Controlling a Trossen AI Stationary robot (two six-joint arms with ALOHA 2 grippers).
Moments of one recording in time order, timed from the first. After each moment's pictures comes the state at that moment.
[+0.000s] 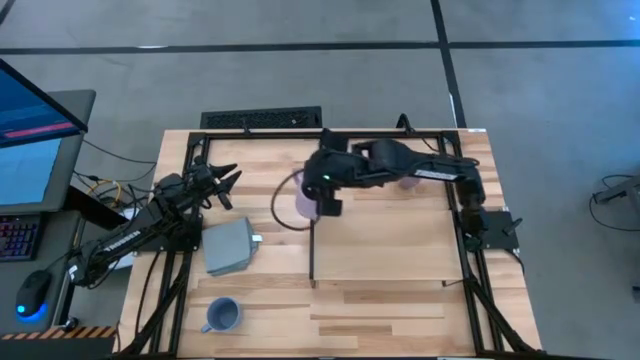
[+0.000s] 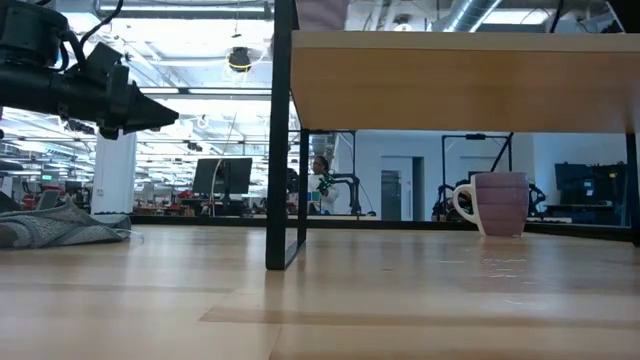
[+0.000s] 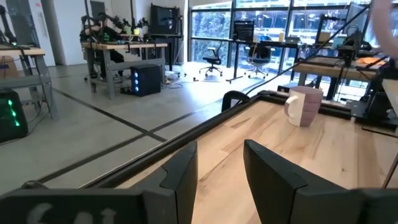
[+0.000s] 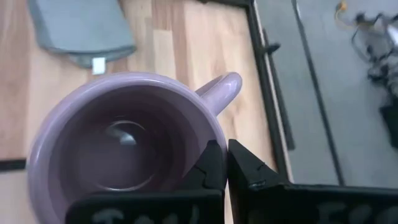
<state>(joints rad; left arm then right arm) 0.62 0.04 0.01 0.03 -0.01 -0.05 0.06 1.99 2.35 -1.31 0.38 -0.11</state>
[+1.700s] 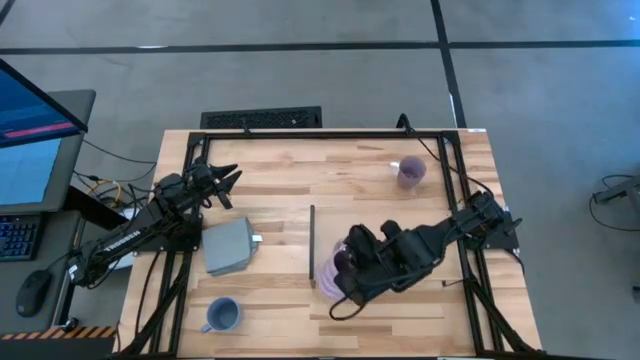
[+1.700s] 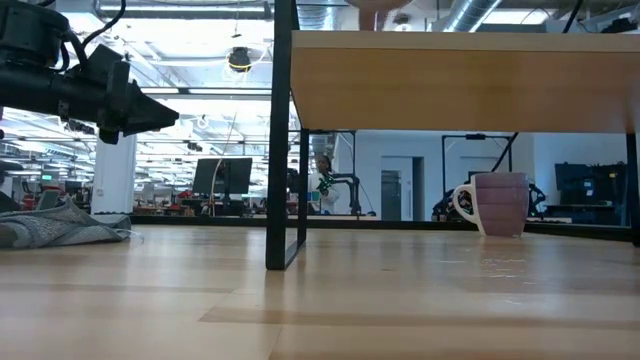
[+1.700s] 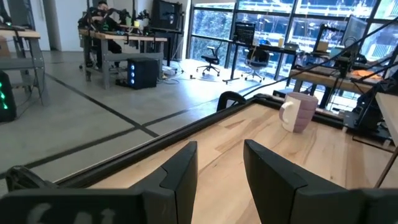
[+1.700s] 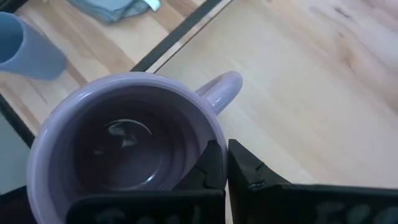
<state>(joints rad) 0.62 0.04 0.01 0.03 -0.01 -0.14 0.54 1.97 2.20 -1.57 0.43 1.23</state>
